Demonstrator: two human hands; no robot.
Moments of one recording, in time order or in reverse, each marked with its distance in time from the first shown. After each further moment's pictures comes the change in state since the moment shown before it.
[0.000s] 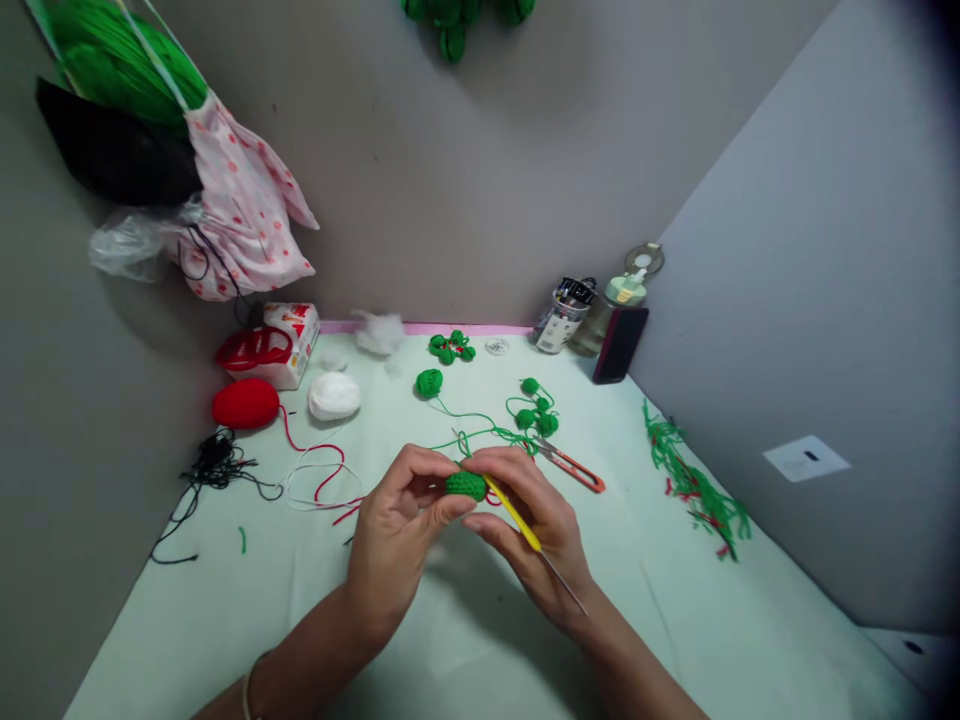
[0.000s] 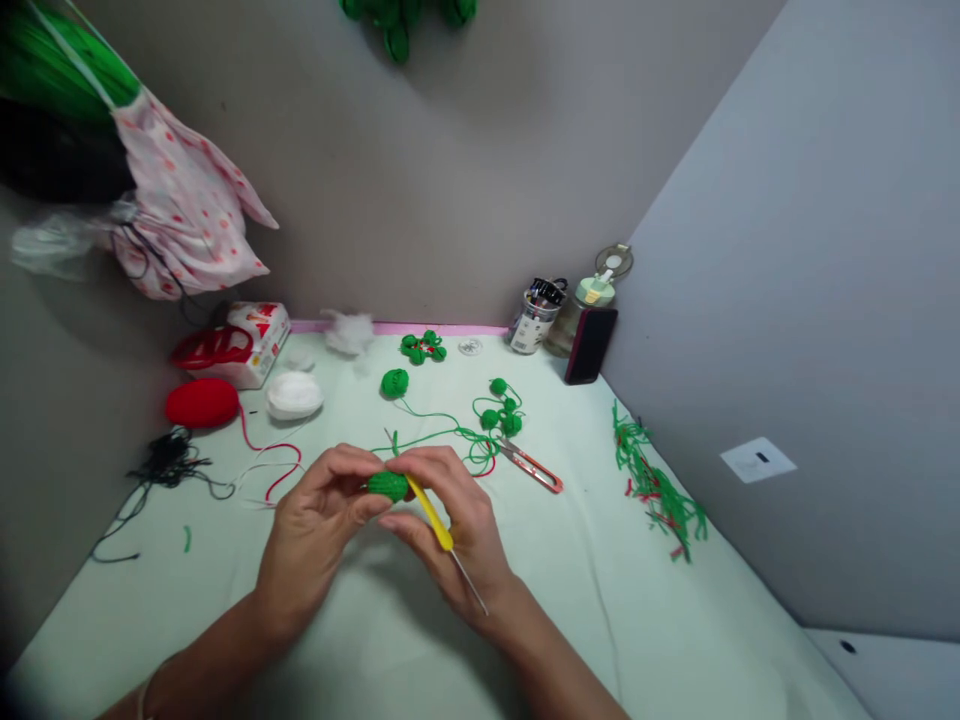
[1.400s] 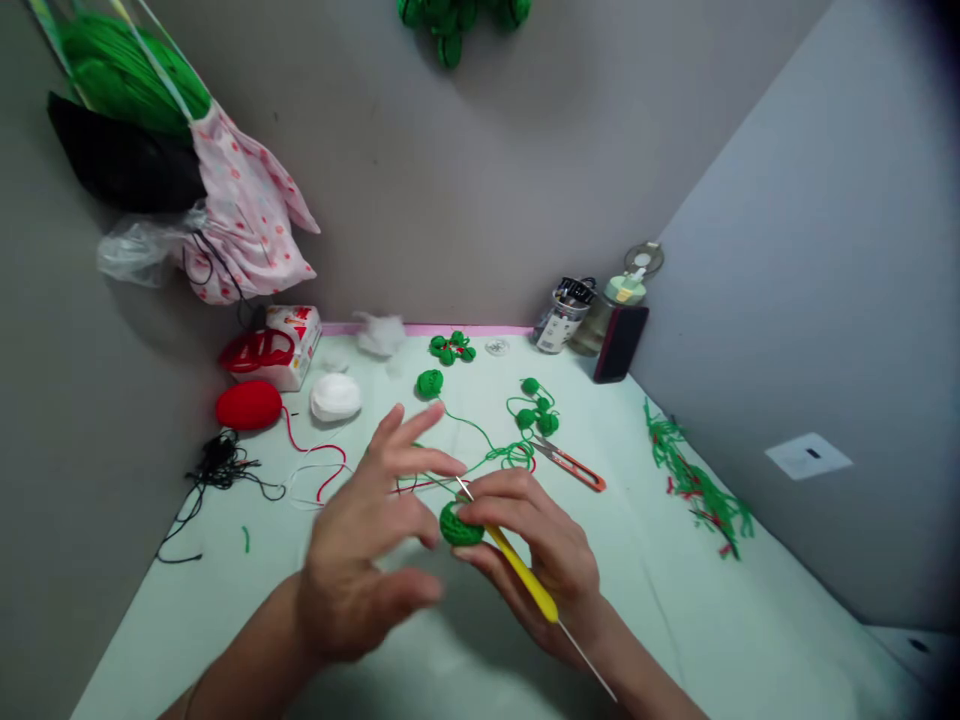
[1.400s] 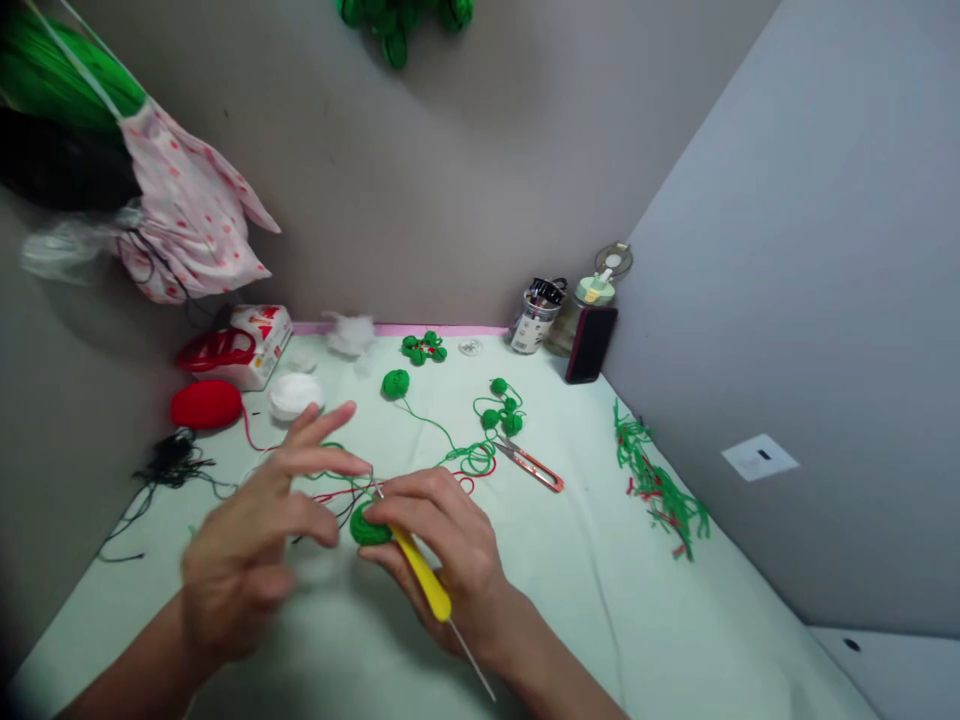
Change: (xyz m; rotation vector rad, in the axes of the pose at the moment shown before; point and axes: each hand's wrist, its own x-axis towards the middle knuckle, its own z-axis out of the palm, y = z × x) left_hand 0.008 0.039 -0.027 0.531 -0.338 0.677; right_hand -0.006 -0.019 -0.001 -0.134 -0.051 -0.262
